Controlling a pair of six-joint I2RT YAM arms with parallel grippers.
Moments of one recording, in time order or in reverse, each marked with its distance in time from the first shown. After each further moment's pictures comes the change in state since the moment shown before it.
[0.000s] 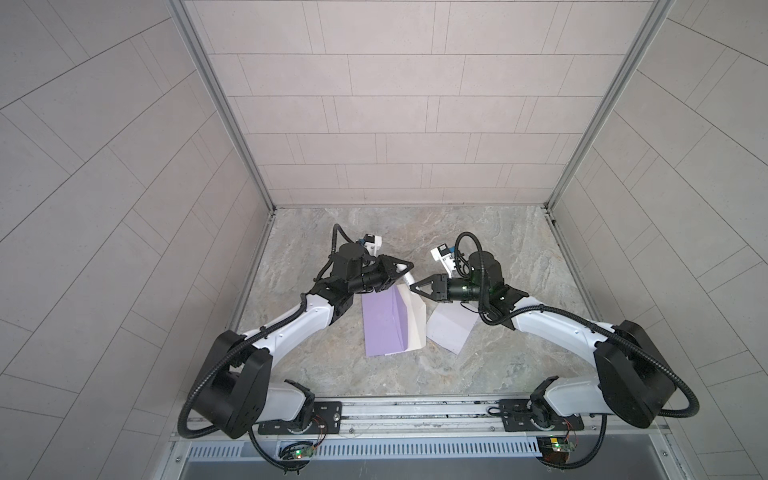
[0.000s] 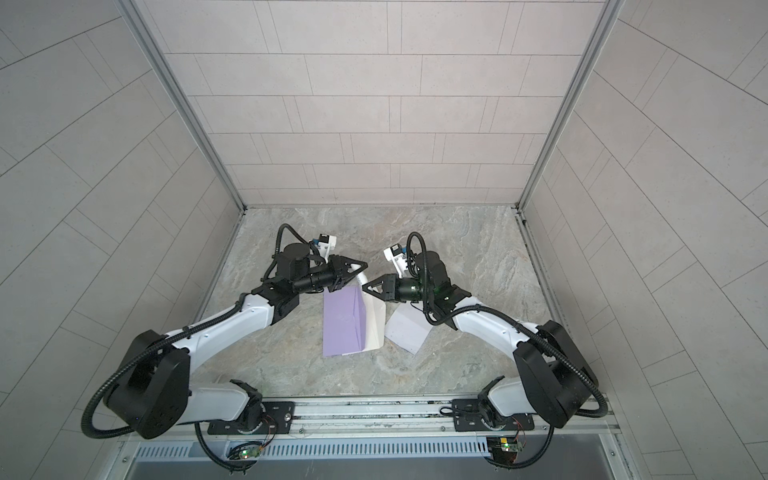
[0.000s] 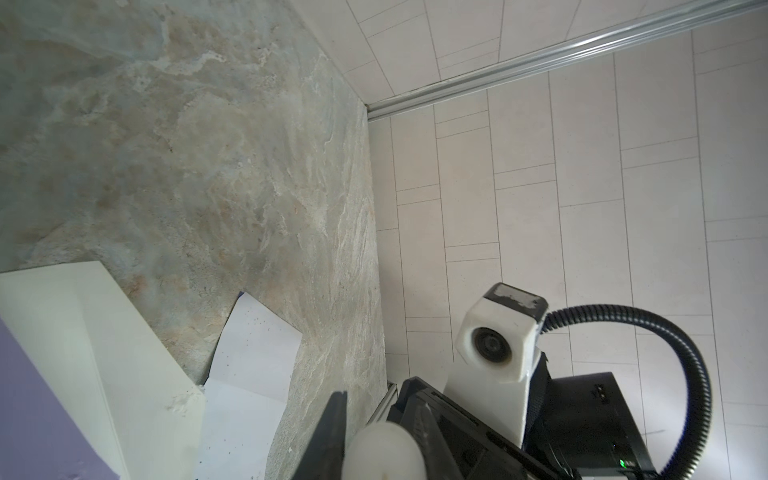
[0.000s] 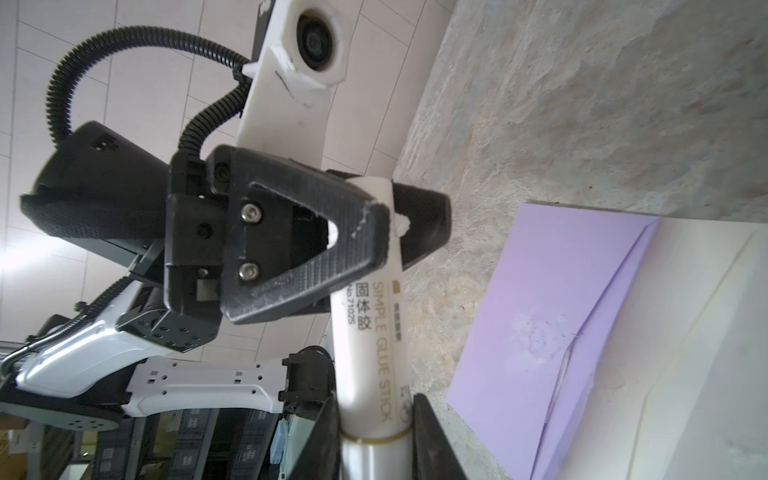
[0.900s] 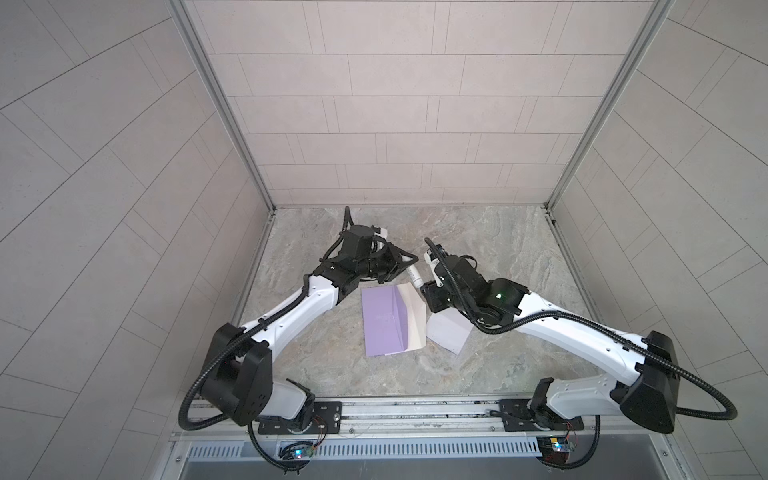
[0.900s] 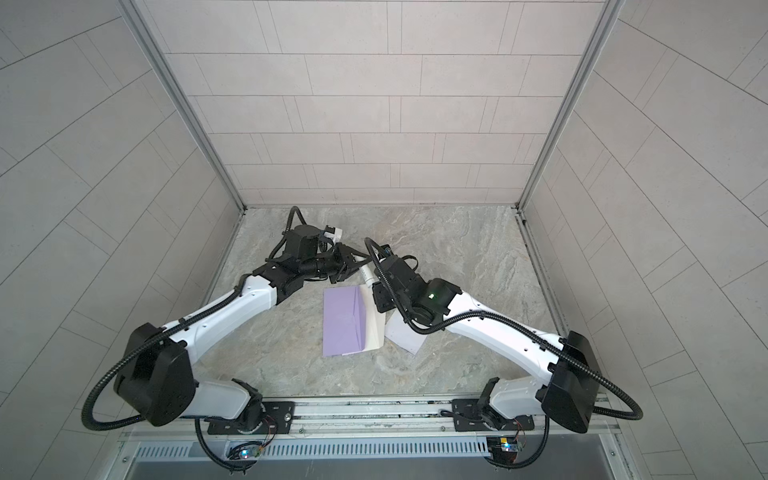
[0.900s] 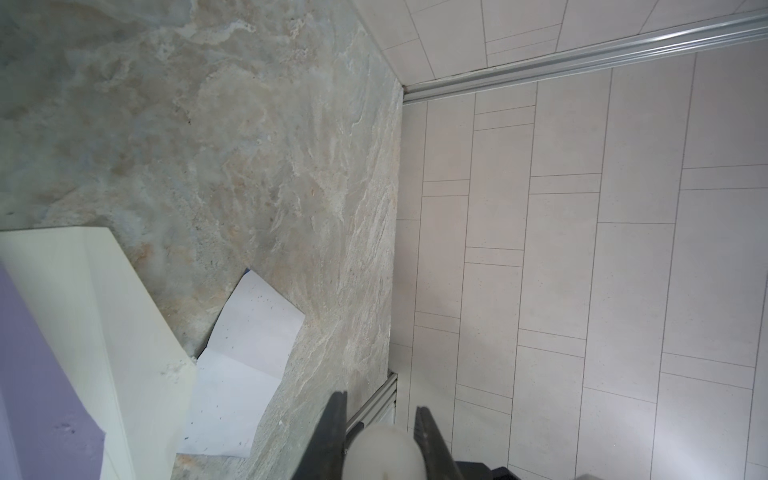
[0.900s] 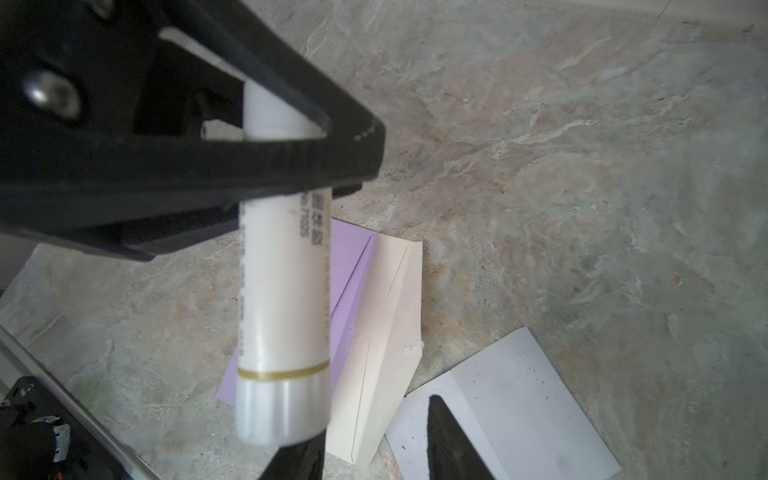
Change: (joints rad) left arm -0.021 0.083 0.282 -0.424 -0.034 -0.022; right arm 0.324 -0.050 0.396 -0.926 0.962 -0.492
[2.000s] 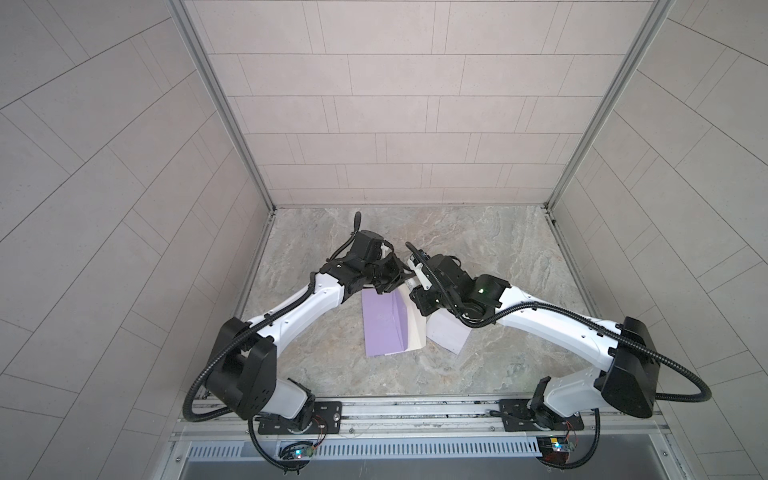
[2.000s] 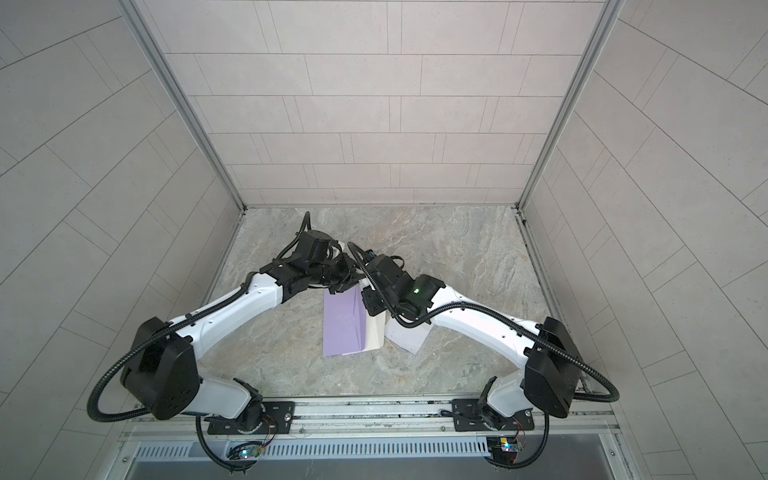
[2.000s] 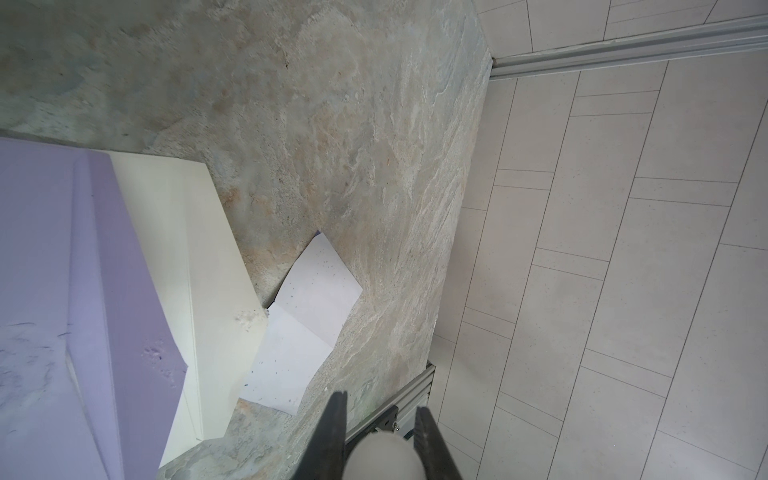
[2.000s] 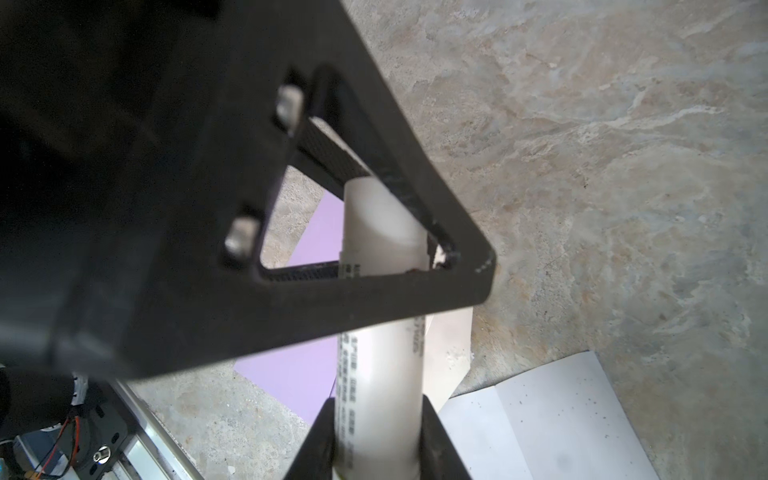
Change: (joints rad) left arm -0.032 0.035 0.027 -0.198 -0.064 0.018; right arm 0.006 0.114 0.039 0.025 -0.140 -0.065
